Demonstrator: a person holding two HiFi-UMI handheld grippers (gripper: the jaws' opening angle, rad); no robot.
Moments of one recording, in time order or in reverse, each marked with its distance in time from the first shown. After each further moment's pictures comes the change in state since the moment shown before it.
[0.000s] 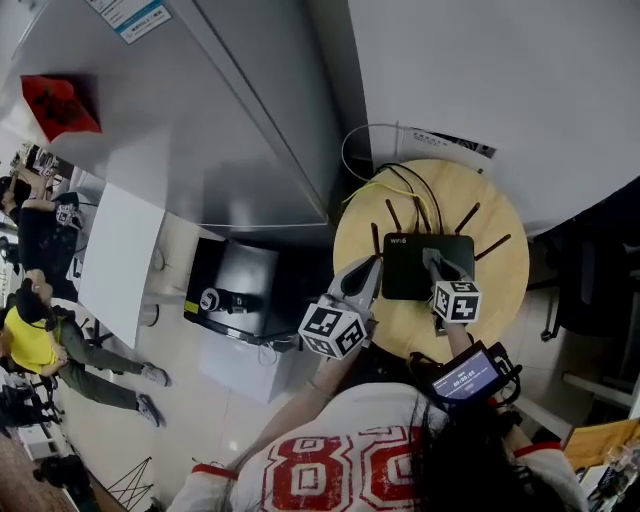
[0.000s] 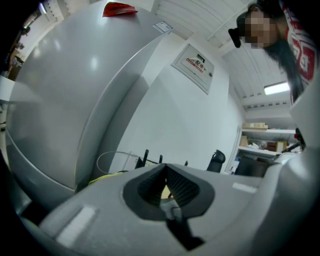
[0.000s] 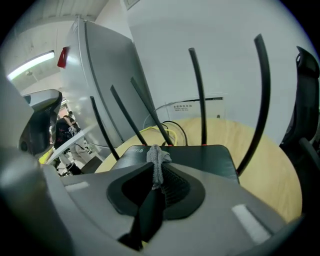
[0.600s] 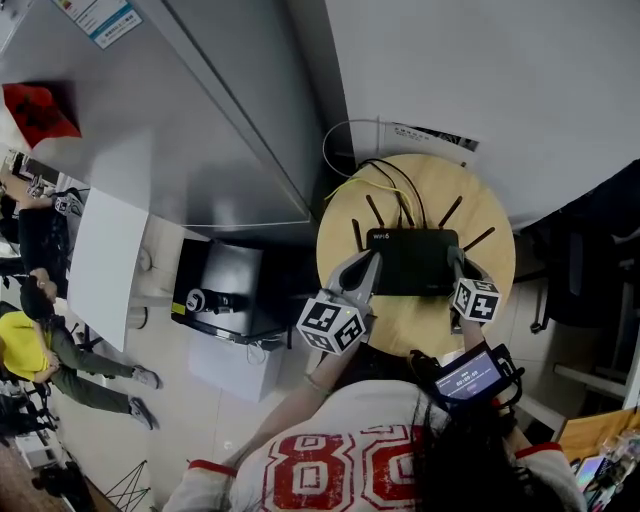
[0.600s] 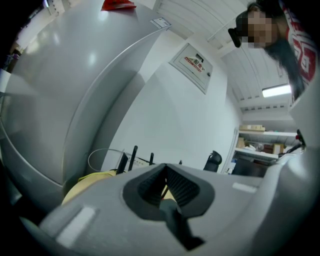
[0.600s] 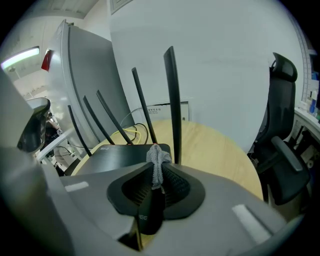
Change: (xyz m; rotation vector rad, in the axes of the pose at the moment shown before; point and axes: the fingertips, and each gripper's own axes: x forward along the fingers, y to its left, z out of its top) left arm 0.023 -0.022 -0.010 -0.018 -0.002 -0.039; right arm -0.050 -0.100 -0.007 0.063 -0.011 -0.185
